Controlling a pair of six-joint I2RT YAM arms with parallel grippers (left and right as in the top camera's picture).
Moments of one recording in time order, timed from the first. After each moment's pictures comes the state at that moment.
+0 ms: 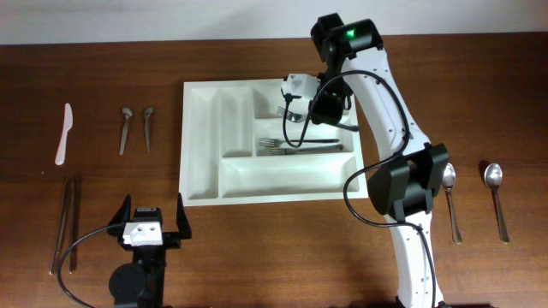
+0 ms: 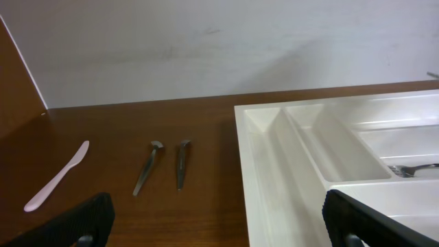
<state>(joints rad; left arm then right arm) 0.05 0.01 0.01 -0.08 0.00 0.08 0.31 2.43 2.51 -1.64 -0.21 -1.01</state>
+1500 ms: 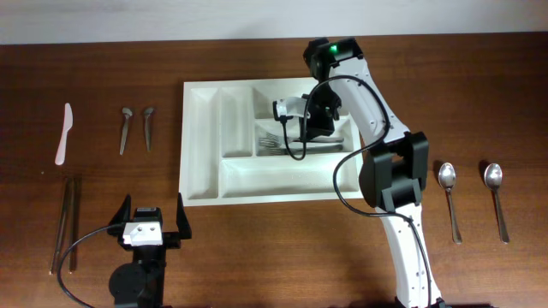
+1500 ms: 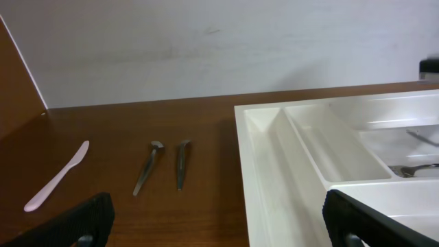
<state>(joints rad) 0.05 0.01 0.01 -0.08 0.00 0.08 0.31 2.56 2.44 -1.59 -0.37 -1.29</state>
